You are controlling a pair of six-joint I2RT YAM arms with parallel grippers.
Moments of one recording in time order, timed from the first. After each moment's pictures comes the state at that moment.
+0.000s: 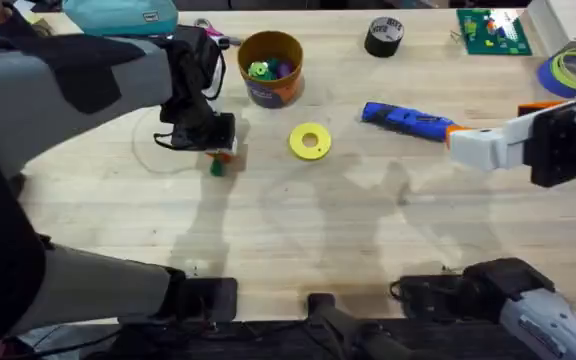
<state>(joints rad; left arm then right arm) -0.17 1.62 0.96 -0.81 0.00 -0.14 0.15 0.75 1.06 -1.17 -0.03 -0.09</state>
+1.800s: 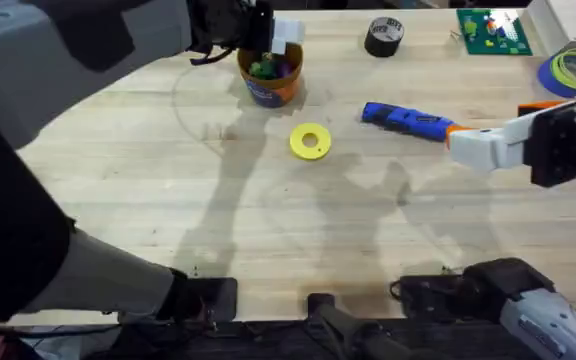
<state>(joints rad) -0.28 1.69 1.26 -0.30 0.09 -0.11 0.15 0.75 1.06 -1.17 -0.03 -0.09</state>
